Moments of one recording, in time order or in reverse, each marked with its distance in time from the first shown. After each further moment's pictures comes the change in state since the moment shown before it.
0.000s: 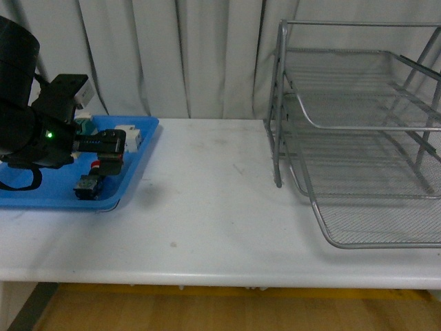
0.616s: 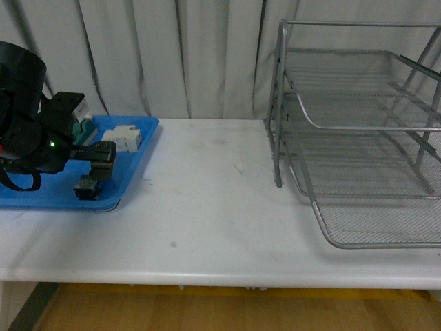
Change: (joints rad) left arm 0.054 0.181 0.186 -0.069 -0.045 0.042; right arm 0.000 0.000 0.000 0.000 0.000 0.000
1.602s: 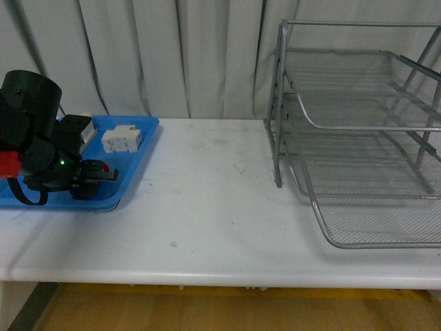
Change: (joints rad) left arm 0.010 0.118 0.089 -0.054 -0.053 0.017; right arm 0.000 0.000 0.000 0.000 0.000 0.000
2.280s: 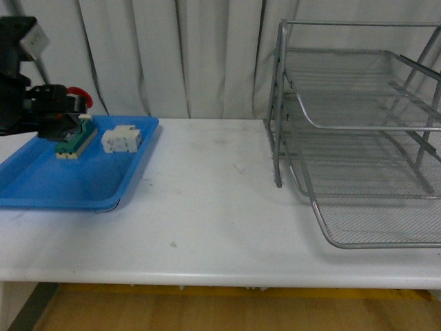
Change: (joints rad) left arm -0.021 -0.539 -0.396 0.131 0.132 -0.046; right arm 0.000 0.000 0.000 0.000 0.000 0.000
